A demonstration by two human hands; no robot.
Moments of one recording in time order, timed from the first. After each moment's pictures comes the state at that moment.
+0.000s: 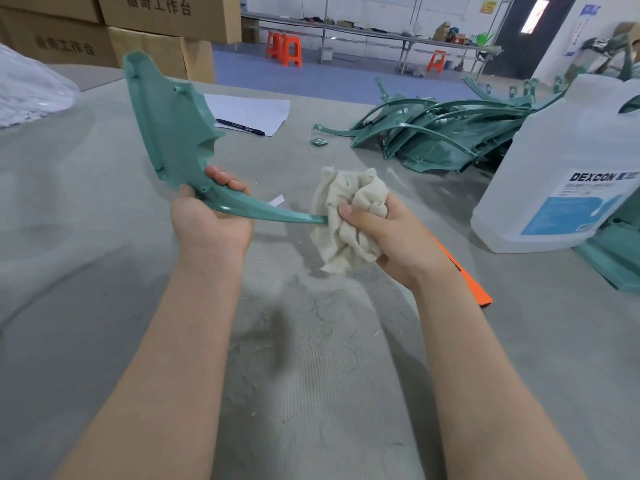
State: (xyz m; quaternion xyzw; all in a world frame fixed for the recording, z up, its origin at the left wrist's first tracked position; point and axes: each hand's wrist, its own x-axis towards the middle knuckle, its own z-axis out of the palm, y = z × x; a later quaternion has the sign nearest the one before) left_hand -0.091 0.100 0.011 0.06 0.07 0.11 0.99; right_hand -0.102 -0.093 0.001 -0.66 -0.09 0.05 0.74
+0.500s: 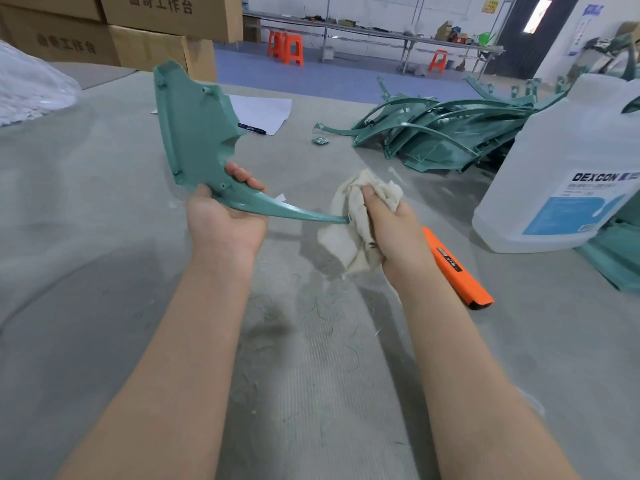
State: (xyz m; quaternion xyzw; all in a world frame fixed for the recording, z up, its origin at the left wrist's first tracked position) left_hand -0.092 0.088 0.010 0.07 0.07 0.09 0.99; right_hand -0.094 -0.084 -0.007 -0.73 0.06 -0.08 0.68
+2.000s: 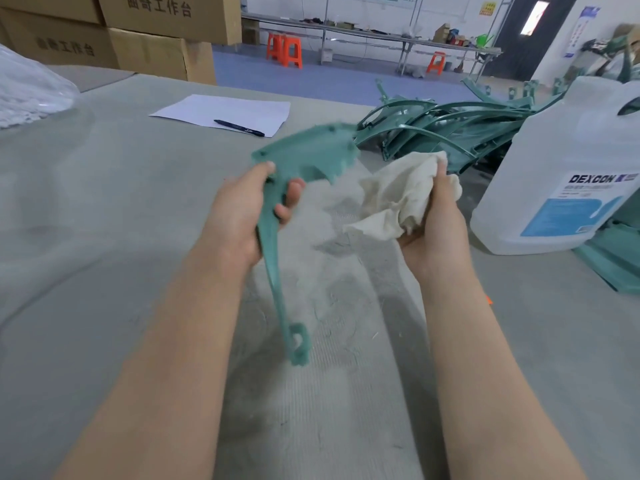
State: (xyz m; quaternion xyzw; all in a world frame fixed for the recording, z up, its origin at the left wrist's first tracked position) left_hand -0.109 0.072 0.033 0.45 0.09 0.01 0.89; right_hand -0.098 -0.112 0.014 -0.51 0.12 -0.12 0.85
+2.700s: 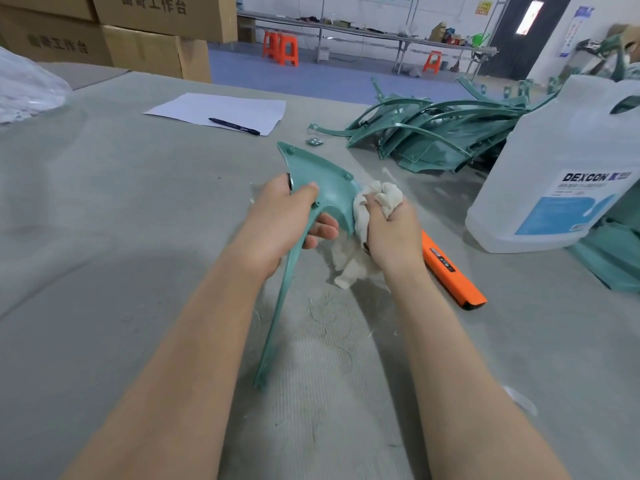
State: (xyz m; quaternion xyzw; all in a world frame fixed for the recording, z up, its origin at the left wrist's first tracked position) left_hand -0.117 0.049 0.026 0.71 0.01 0.00 0.70; right_hand -0.086 -0.092 -0.015 -0.83 0.04 -0.19 0.52
